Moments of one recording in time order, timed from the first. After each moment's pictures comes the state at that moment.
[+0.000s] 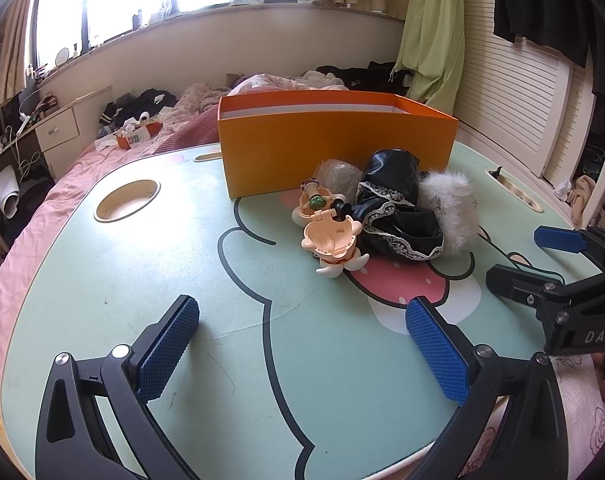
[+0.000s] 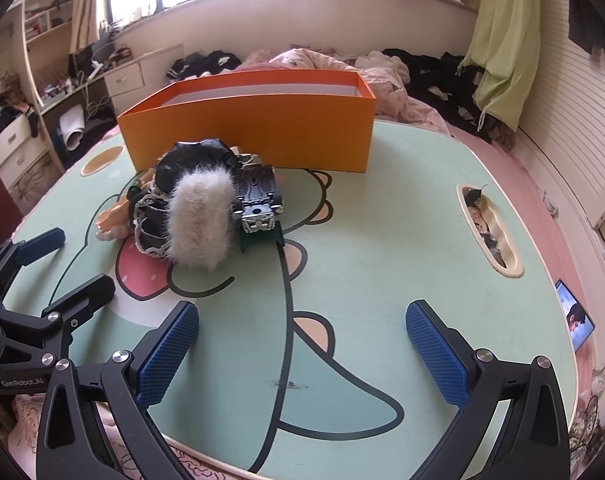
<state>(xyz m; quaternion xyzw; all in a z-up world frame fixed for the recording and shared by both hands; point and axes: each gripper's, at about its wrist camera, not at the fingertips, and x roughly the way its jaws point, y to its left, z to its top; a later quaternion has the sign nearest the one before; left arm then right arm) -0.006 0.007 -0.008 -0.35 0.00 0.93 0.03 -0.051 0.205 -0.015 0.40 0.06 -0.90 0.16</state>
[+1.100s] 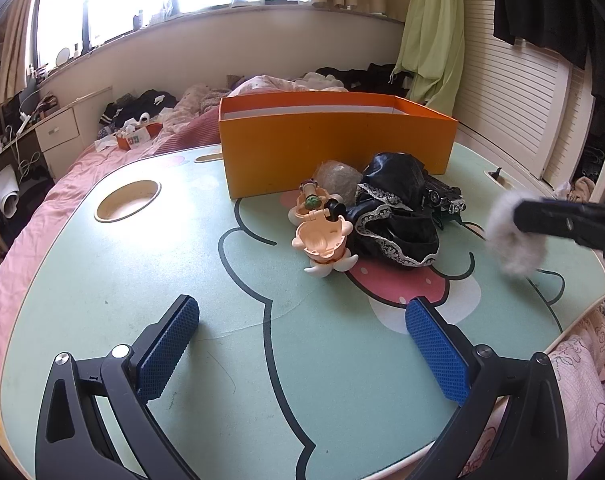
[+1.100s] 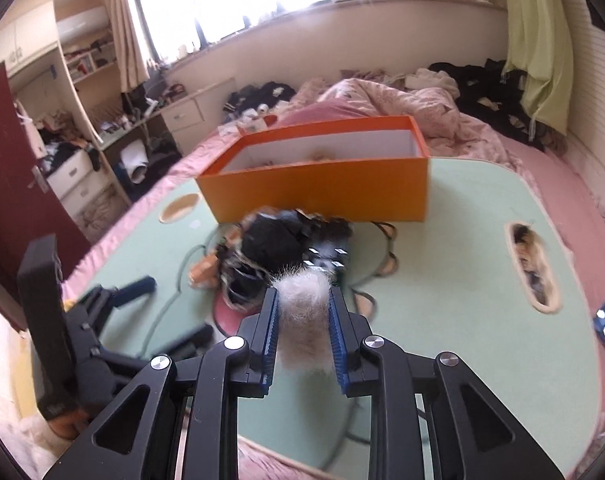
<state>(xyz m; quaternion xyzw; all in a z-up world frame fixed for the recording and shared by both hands) -0.004 0.007 -0.008 -0.35 0.00 0.94 0.03 -0.040 0.207 0.023 0.38 0.01 -0.89 0.25</state>
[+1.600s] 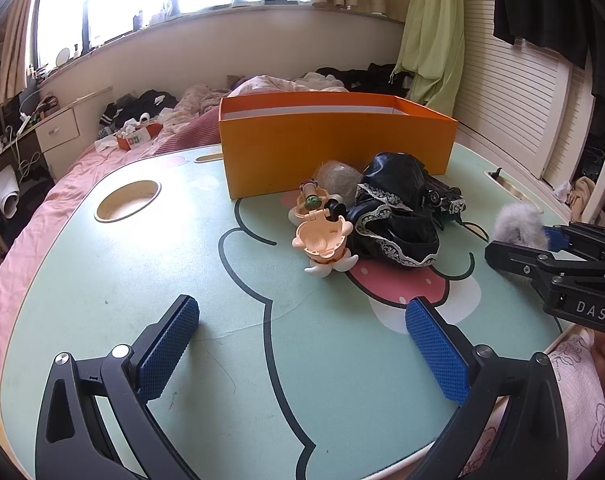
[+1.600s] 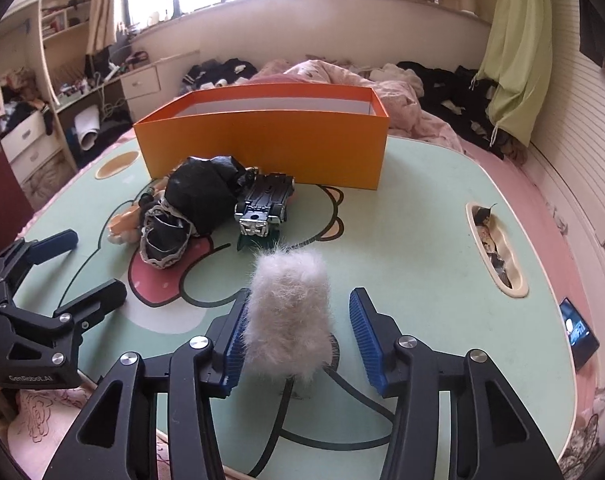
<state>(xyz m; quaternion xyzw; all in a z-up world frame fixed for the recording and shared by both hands) -0.004 0.006 -0.008 -0.35 0.00 0.94 0.03 -0.045 0.198 -0.012 0.37 0.07 -0.90 0.19</state>
